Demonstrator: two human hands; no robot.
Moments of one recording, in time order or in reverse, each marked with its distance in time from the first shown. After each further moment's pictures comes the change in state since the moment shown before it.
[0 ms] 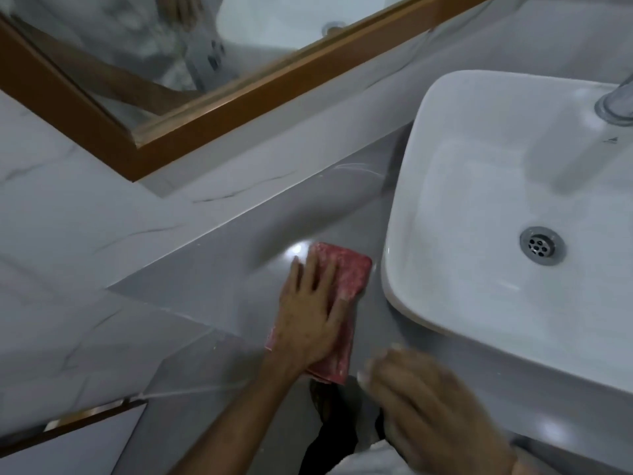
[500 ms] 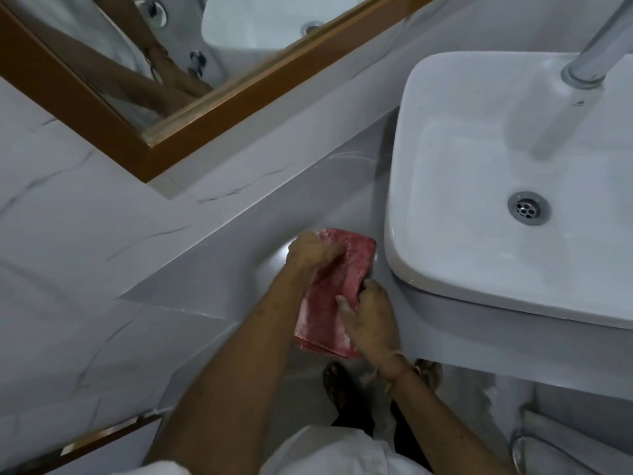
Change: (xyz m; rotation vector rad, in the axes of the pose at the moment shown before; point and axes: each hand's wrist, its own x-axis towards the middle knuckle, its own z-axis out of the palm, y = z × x) left_hand 0.063 -0.001 -0.054 -0.704 -0.176 -0.558; right_hand 0.057 -0.013 0.109 0.422 -0.158 1.248
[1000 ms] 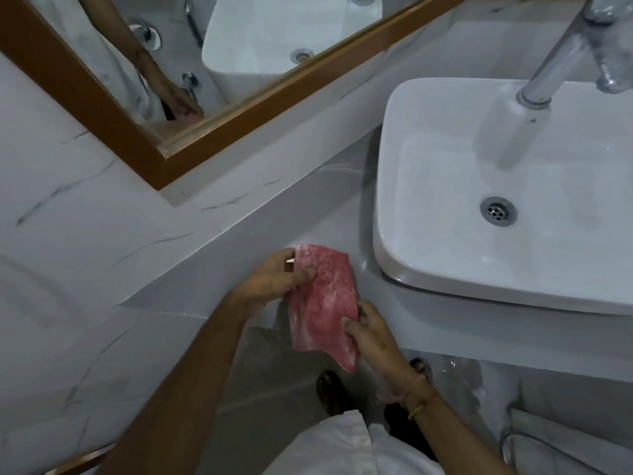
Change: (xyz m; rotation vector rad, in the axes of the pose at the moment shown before) left_hand -0.045 -0.046 -0.059 -0.253 -0.375 0.277; right_hand -0.048 0.009 -0.019 0.655 -0.264 0.129
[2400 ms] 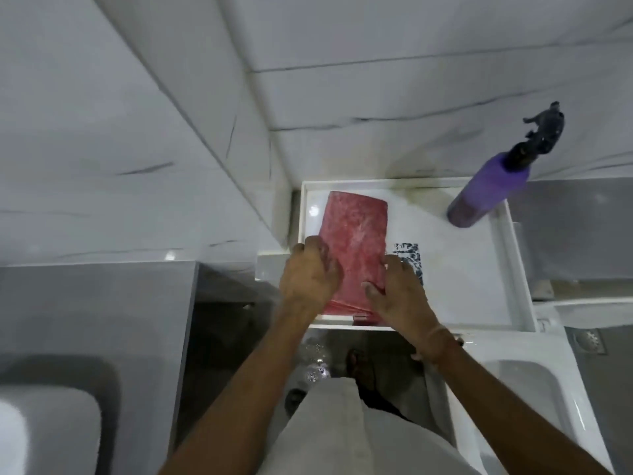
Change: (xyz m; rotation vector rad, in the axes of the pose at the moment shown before) left_hand -0.164 0.004 0.762 1.431 -0.915 0.924; right_hand -0.378 0.234 -0.430 0.212 1.518 0.370
